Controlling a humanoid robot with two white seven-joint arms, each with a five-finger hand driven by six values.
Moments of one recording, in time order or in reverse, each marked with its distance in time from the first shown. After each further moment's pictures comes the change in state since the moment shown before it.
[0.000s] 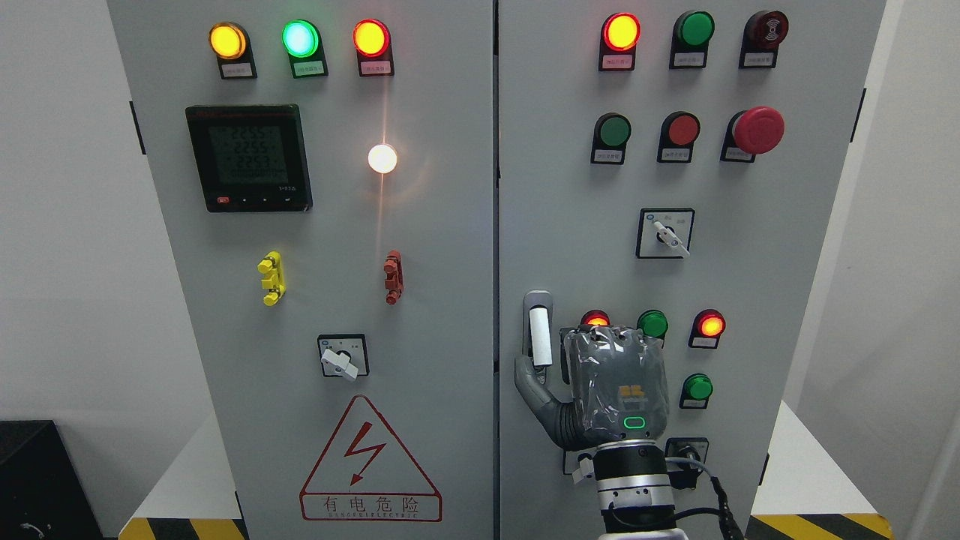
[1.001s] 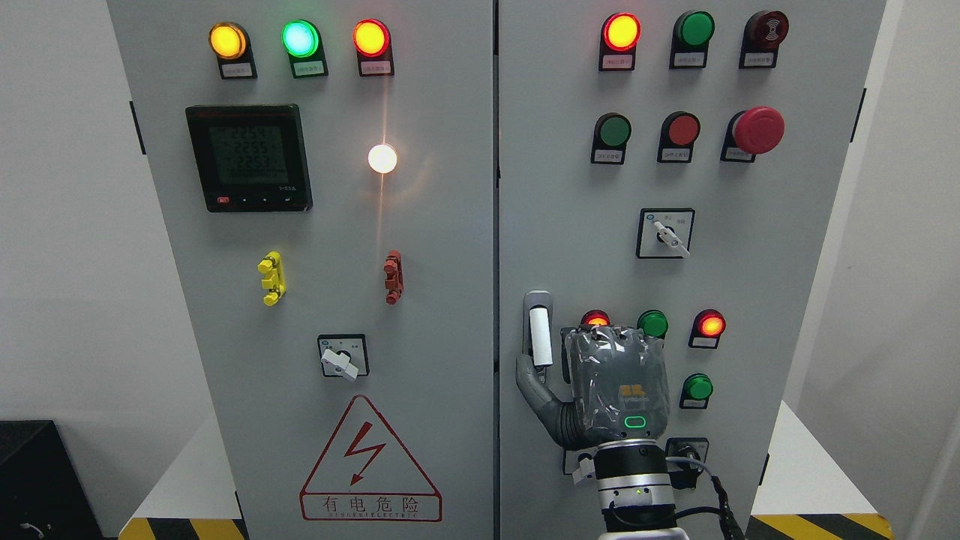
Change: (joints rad) left arm 0.000 0.000 0.000 0.000 0.000 0.000 0.000; right arm -0.001 0.000 -0.003 0.002 0.000 0.000 0.000
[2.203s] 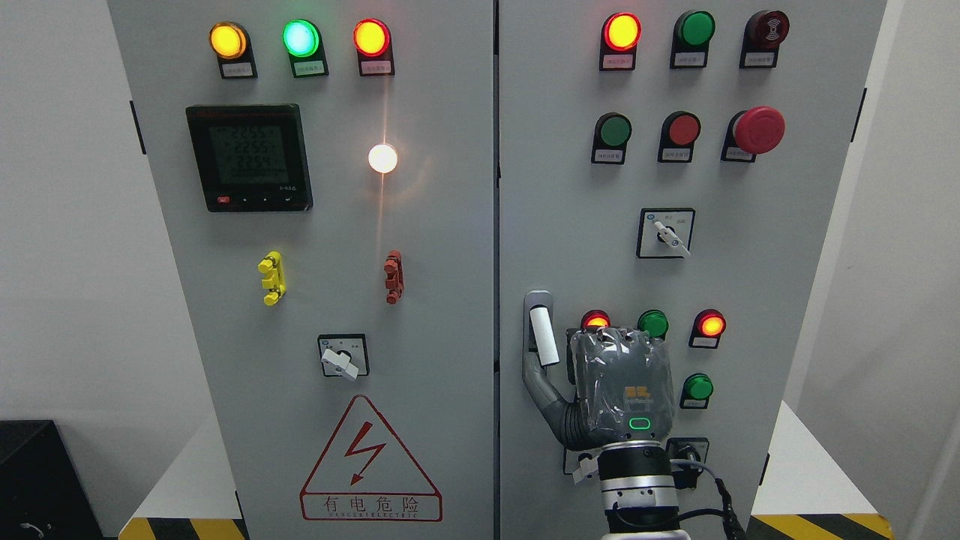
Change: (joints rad) left arm 0.000 0.000 0.000 0.000 0.000 0.000 0.000; right arm 0.006 0.001 -0.006 -0.005 0.000 0.014 0.000
